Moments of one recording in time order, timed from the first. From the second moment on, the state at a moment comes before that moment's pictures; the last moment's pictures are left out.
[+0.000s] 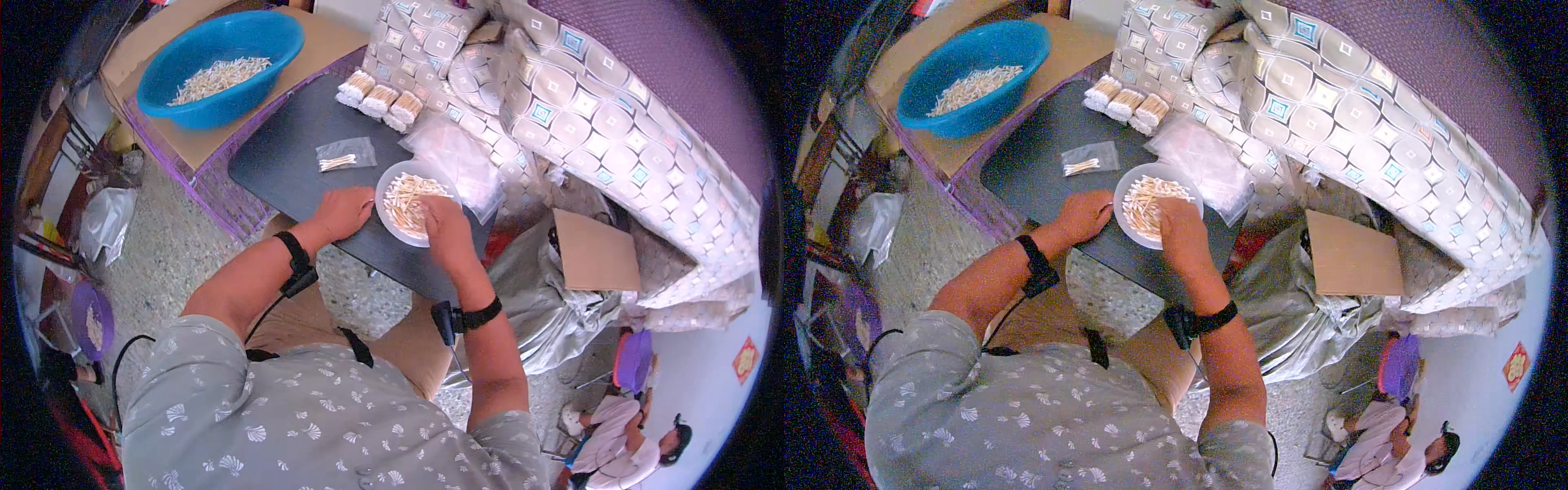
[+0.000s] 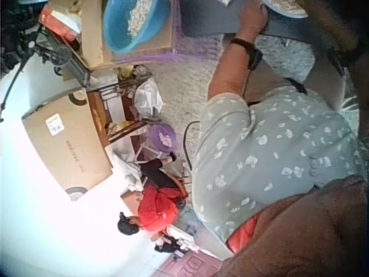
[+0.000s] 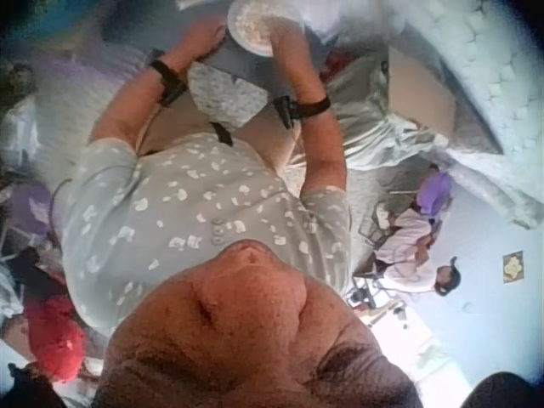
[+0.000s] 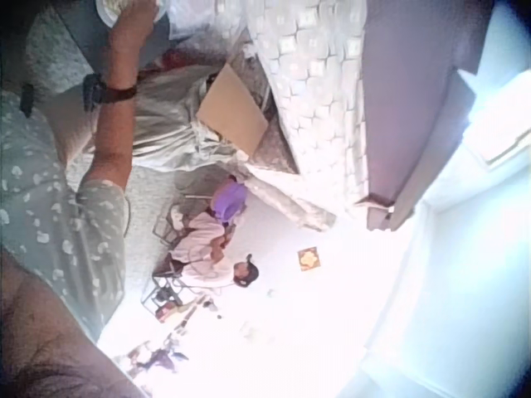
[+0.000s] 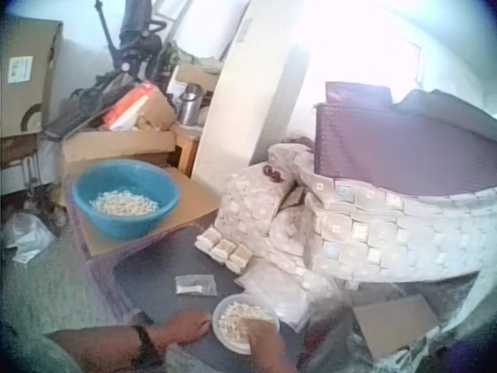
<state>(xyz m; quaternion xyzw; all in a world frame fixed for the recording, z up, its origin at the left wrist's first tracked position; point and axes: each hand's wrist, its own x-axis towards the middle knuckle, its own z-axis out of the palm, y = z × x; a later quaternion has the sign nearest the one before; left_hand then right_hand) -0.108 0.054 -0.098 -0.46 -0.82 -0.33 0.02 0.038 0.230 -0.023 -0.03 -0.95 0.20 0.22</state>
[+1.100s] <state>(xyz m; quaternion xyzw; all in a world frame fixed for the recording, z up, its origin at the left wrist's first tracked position) -0.105 0.052 -0.085 -0.45 -0.82 -0.35 -0.01 0.033 0.245 -0.001 -0.04 -0.95 0.20 0.25</state>
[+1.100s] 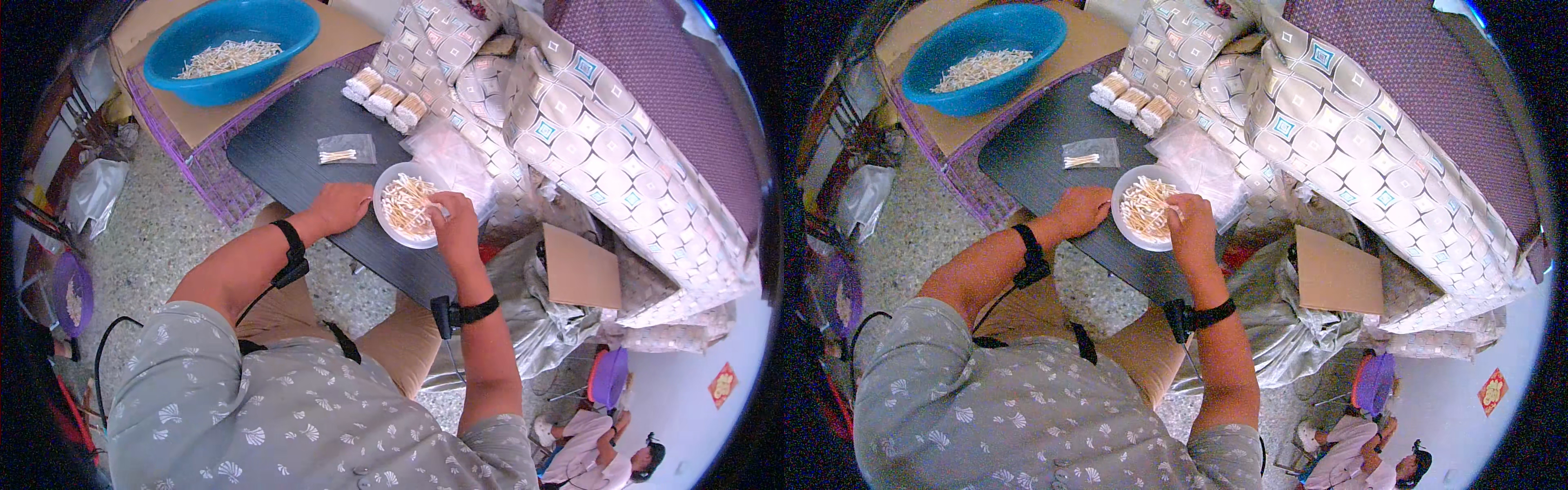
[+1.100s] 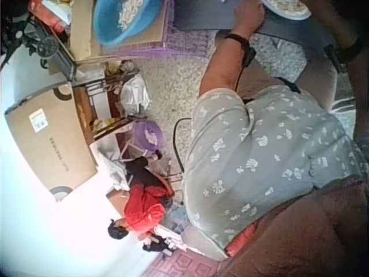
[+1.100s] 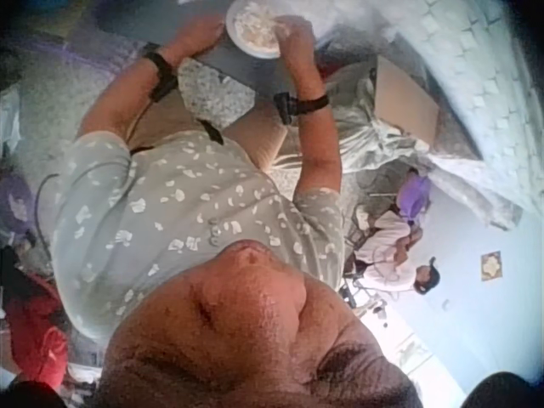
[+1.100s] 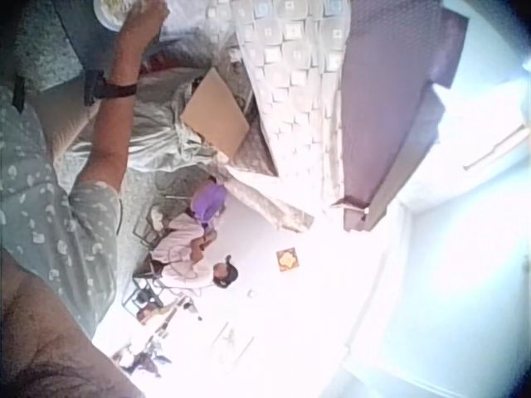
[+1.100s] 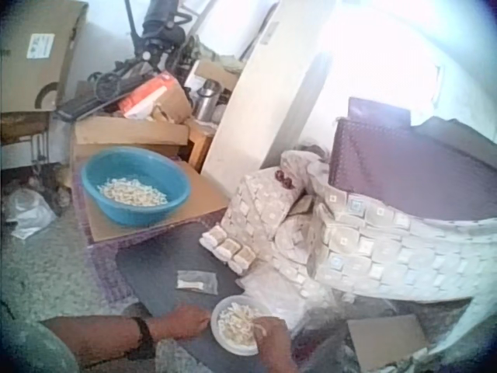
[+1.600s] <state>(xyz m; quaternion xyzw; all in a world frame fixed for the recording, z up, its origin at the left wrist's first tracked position) -0.104 0.049 -0.081 -0.45 -0.84 -0.32 0.01 0.037 0.240 -0.010 -0.10 -0.96 0.16 0.20</state>
